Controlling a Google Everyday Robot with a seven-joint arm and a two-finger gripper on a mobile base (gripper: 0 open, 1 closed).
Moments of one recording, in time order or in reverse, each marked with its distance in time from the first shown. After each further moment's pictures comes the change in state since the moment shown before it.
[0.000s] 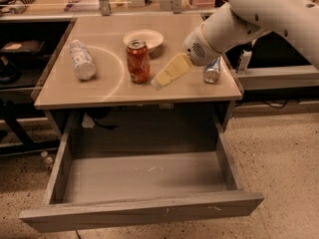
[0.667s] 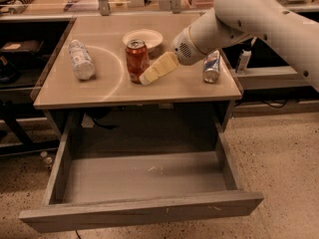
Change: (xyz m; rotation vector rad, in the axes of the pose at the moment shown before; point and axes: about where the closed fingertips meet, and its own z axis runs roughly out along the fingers) arm -0.024 -0.008 0.035 -0.016 -0.064 0.028
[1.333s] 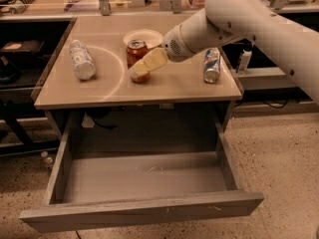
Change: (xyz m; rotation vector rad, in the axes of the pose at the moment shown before) arm -0.028 -0.002 0.019 -0.019 -0.088 0.019
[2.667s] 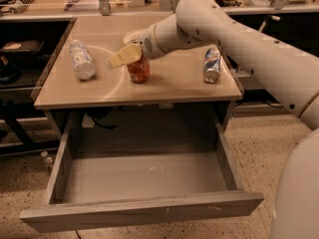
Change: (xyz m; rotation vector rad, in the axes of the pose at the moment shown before) arm -0.052 0.001 0.070 -0.020 -0.131 0.016
